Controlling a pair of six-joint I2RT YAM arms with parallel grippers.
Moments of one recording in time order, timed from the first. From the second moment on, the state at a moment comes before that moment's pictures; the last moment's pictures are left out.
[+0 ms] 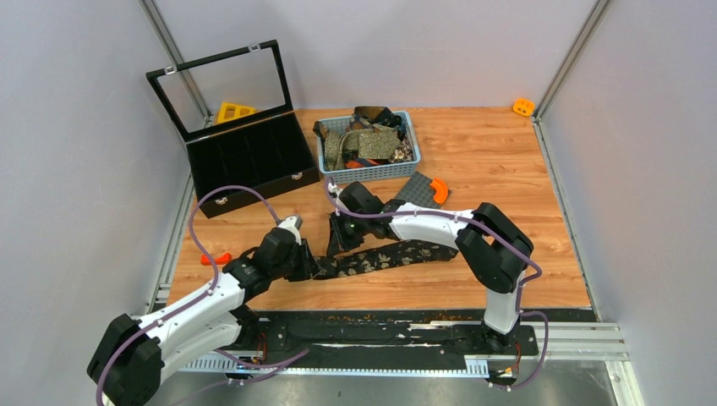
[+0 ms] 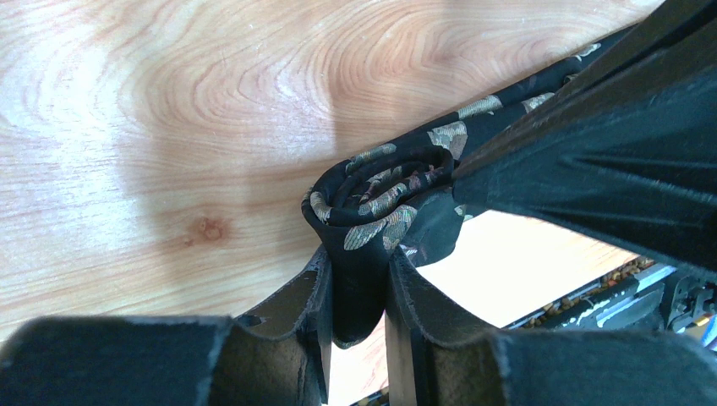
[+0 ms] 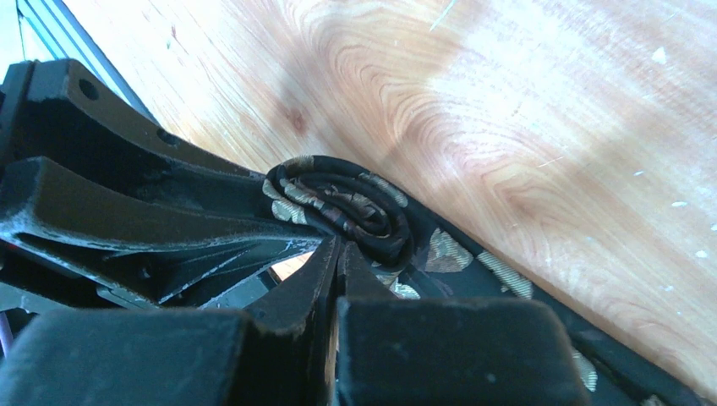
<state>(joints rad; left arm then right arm) -0.63 0.85 0.30 -0.24 0.04 -0.73 0.92 1.88 1.21 -0.17 -0.39 0.60</state>
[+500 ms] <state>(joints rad) -0.63 0.97 0.51 -0.53 -0.06 -0.67 0.91 1.88 1.17 -0.15 -0.38 0.60</state>
